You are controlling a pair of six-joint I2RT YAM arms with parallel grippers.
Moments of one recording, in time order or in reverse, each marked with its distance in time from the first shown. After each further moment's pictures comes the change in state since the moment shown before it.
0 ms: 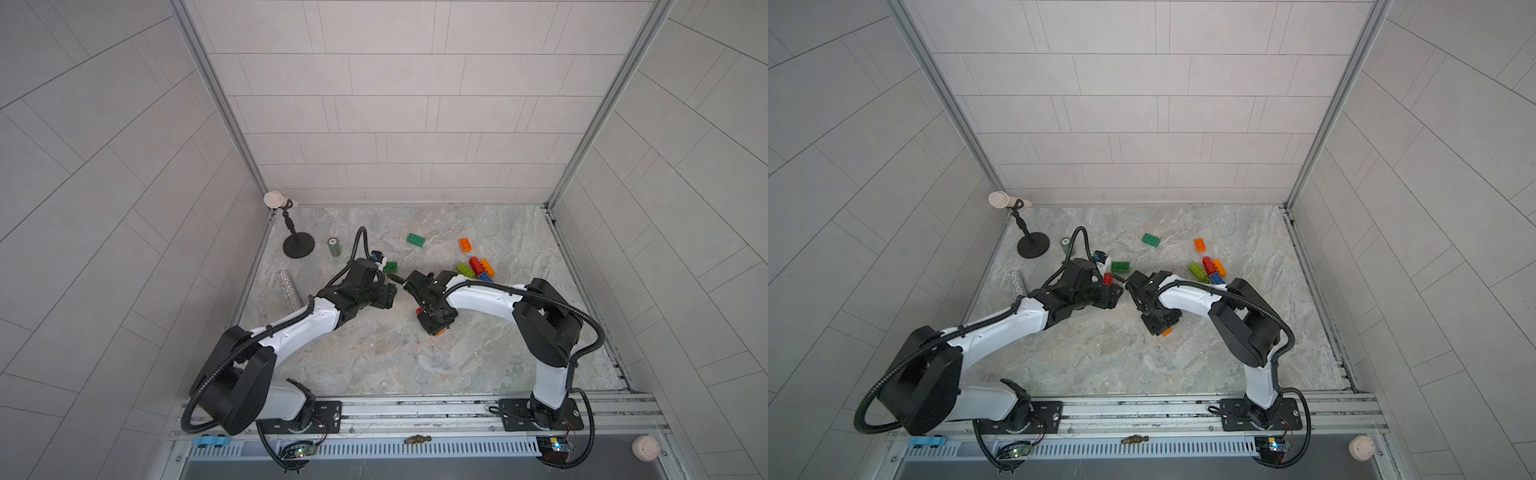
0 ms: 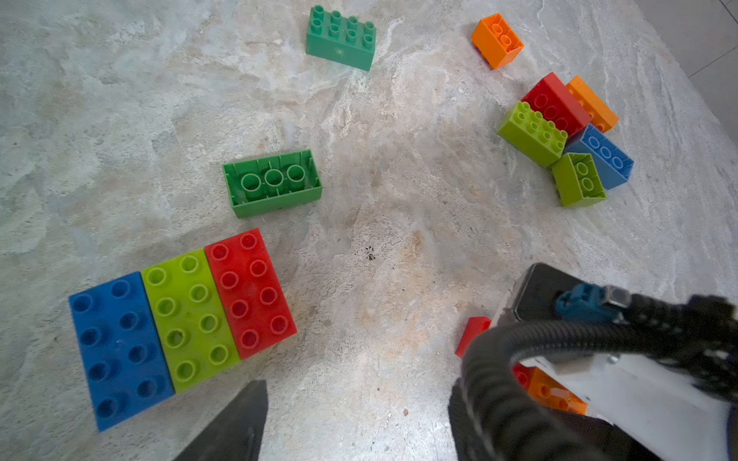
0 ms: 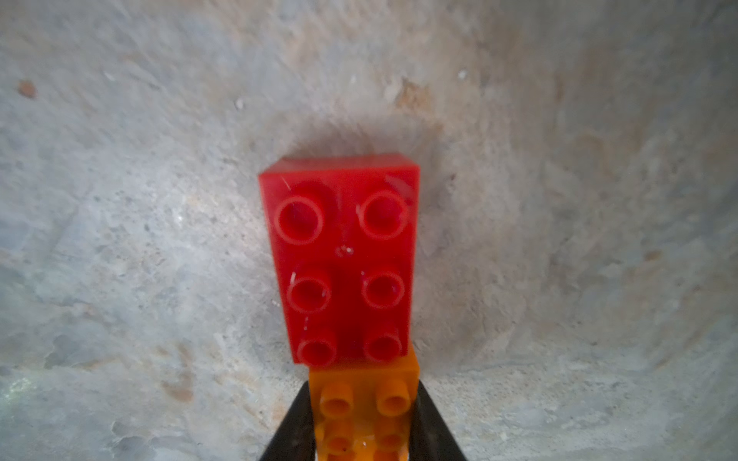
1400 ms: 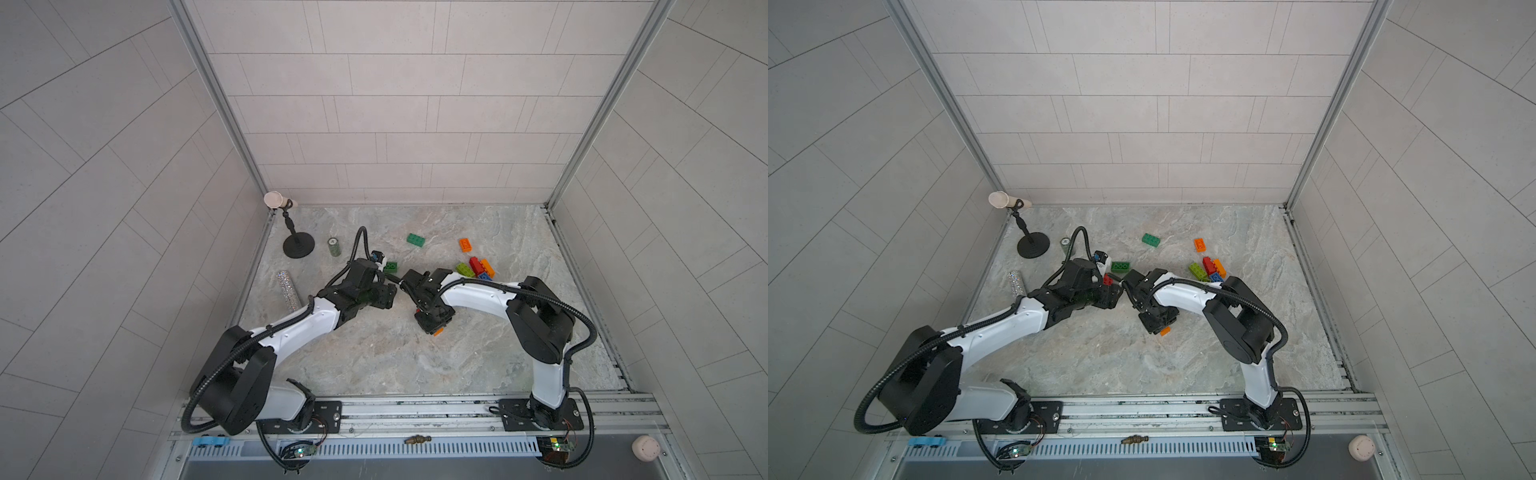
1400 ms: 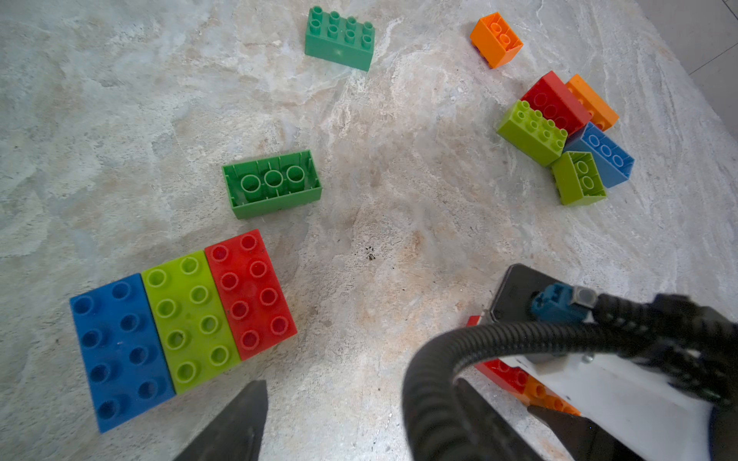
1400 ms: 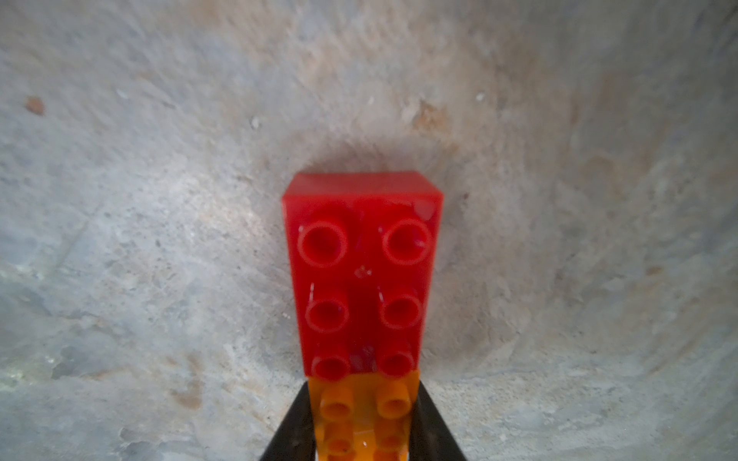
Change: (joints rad) left arm 0.000 0.000 0.000 0.000 0.002 0.008; right arm 0.004 0.045 0.060 -0.044 0.010 -0.008
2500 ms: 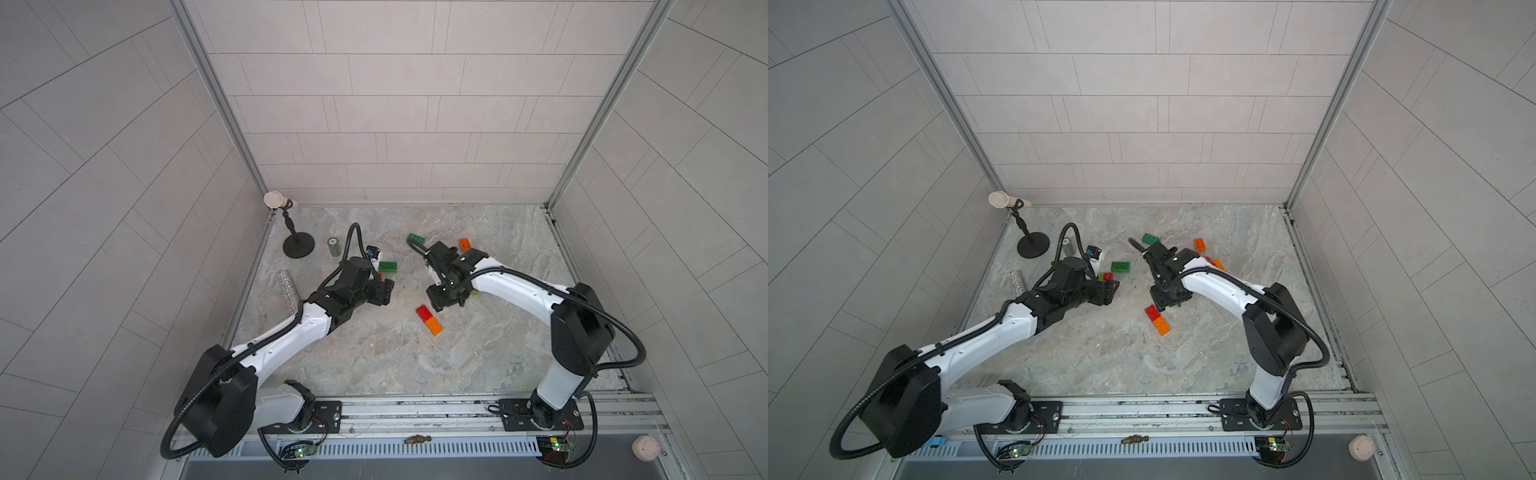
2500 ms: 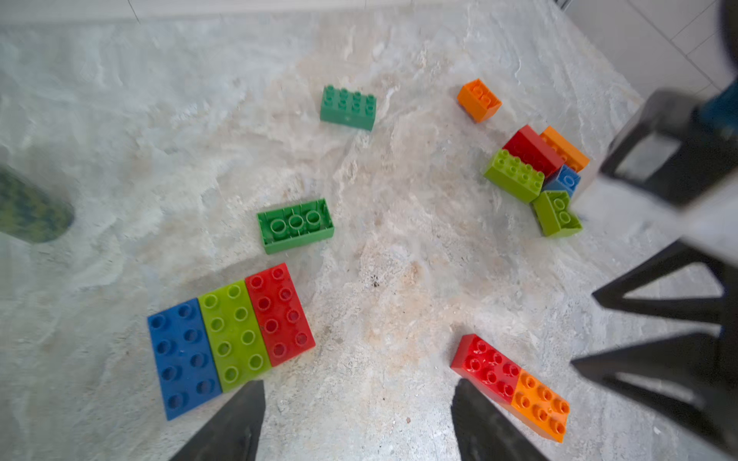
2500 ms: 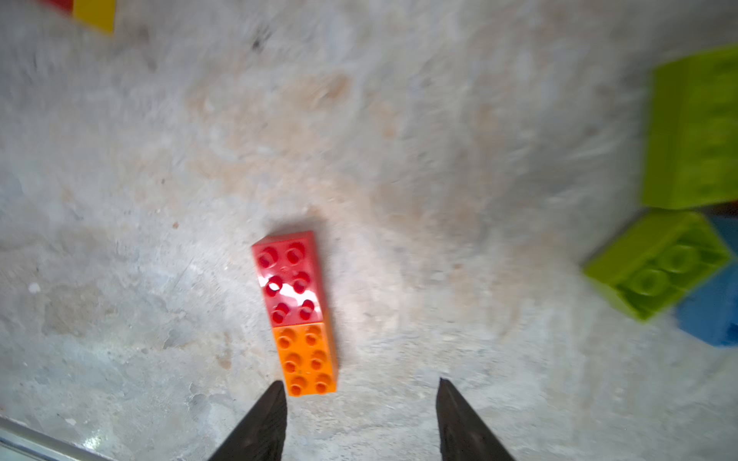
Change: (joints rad) left arm -0.001 -0.142 0.000 -0.009 -0.079 0.043; right arm -0.238 -0.255 -0.007 0.028 -0.060 -0.003
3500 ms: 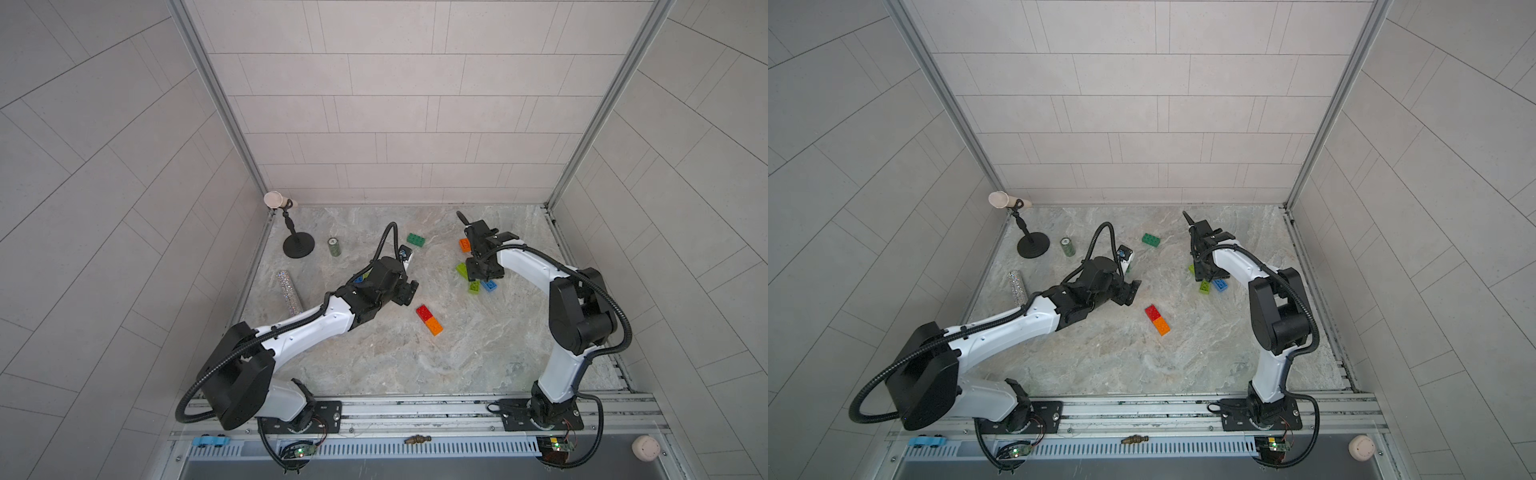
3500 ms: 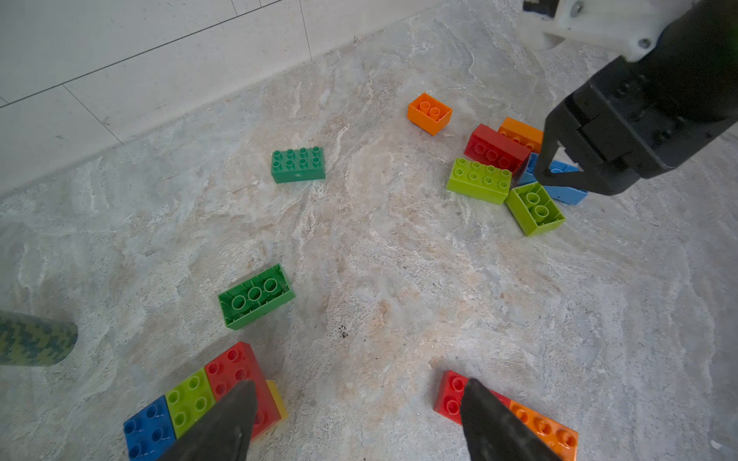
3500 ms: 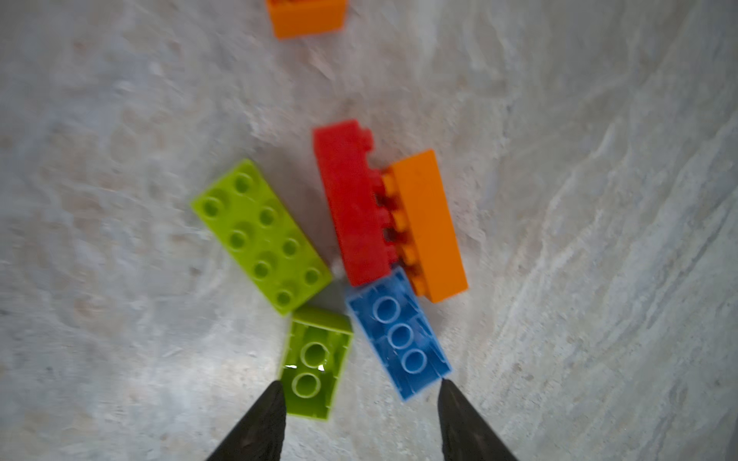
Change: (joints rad) left arm -0.187 0.173 0.137 0.036 -0.180 0.128; right arm -0.264 0.168 0.079 0.101 0.225 -0.018
